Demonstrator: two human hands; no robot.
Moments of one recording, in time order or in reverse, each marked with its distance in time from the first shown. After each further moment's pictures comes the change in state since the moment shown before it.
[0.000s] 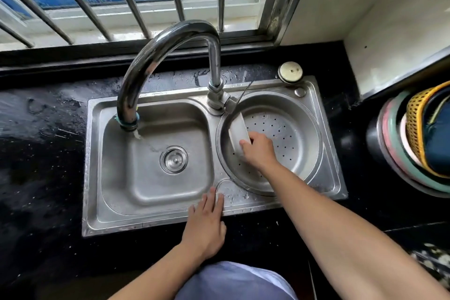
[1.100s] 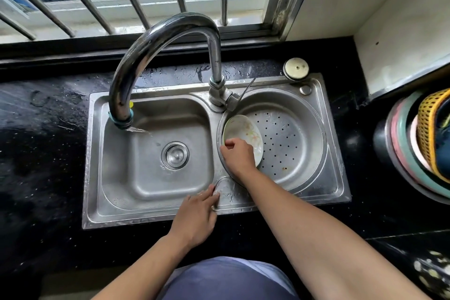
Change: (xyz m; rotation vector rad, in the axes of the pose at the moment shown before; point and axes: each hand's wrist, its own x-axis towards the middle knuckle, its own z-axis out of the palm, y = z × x) left_hand 0.009 -0.020 -0.015 -0.180 0.120 0.049; right_hand -0.002 -0.005 0.060 0.139 0.001 0.009
